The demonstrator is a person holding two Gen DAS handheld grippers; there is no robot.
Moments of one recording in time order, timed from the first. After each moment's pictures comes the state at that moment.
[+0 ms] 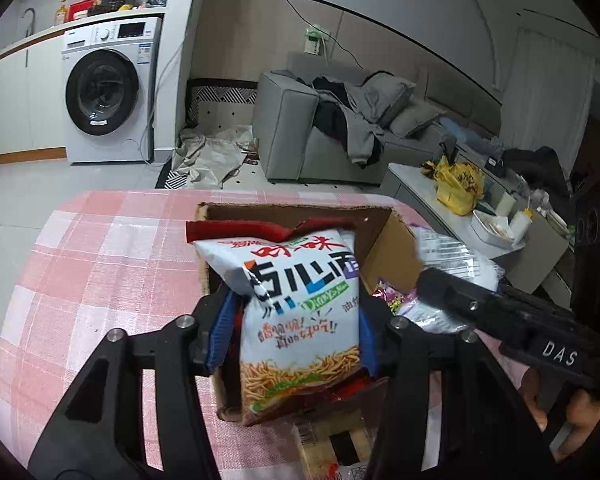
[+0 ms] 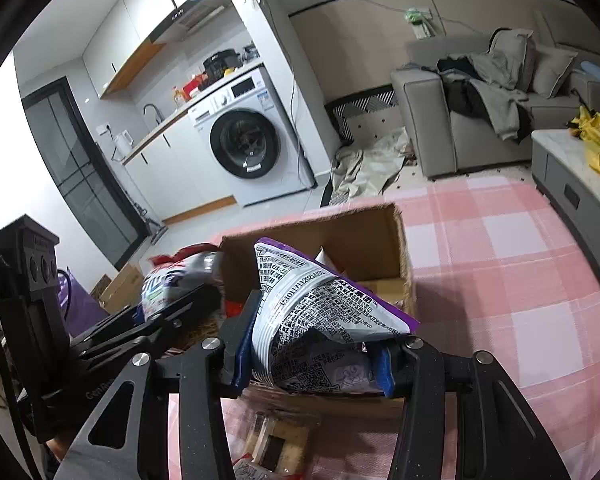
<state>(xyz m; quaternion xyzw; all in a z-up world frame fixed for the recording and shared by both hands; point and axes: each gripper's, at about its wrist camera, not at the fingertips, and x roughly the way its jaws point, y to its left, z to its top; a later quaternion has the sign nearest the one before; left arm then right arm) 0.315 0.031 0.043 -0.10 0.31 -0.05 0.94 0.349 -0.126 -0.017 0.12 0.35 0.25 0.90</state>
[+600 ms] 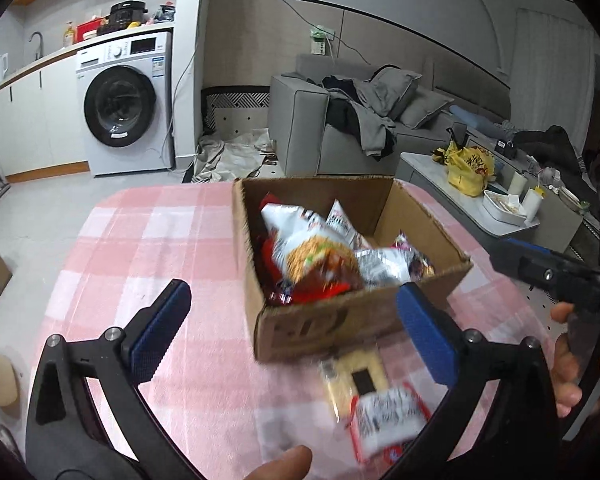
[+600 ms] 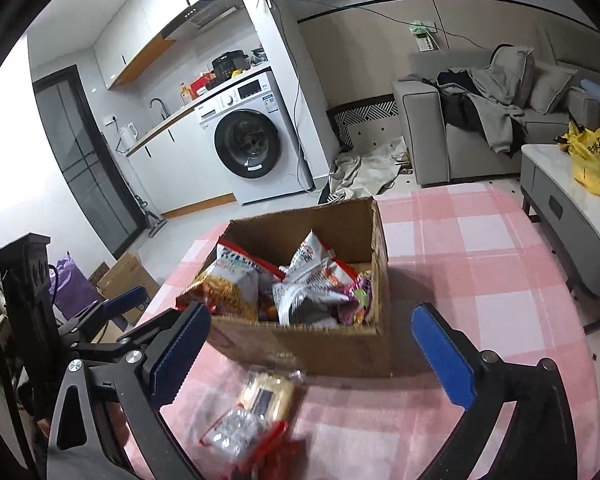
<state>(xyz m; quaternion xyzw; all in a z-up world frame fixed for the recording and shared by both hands) 0.227 0.028 0.047 -0.06 0.31 -0.01 0.95 0.299 -0.165 -0.007 0.09 0.33 0.25 0.90</state>
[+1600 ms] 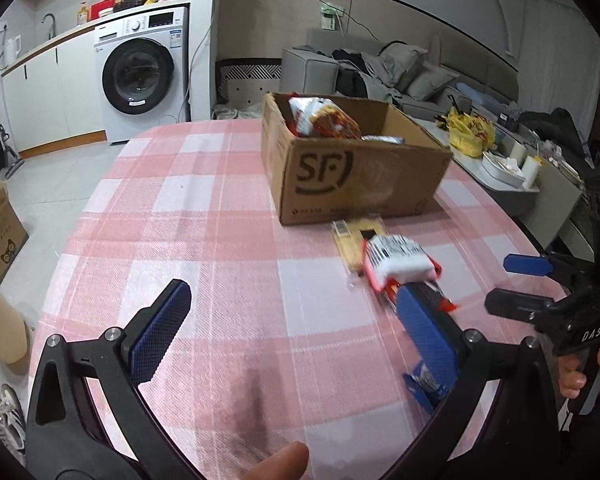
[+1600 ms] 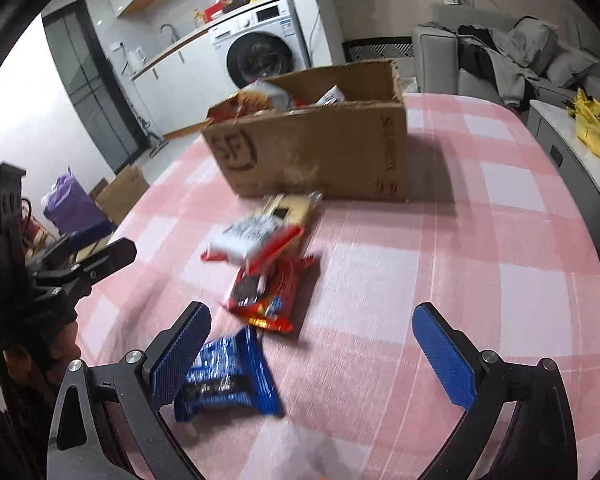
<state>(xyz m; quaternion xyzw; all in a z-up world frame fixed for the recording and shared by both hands) 0.086 0.033 0.009 -0.06 0.35 0.00 0.93 0.184 -0.158 -0.077 0.01 0.43 0.27 0.86</state>
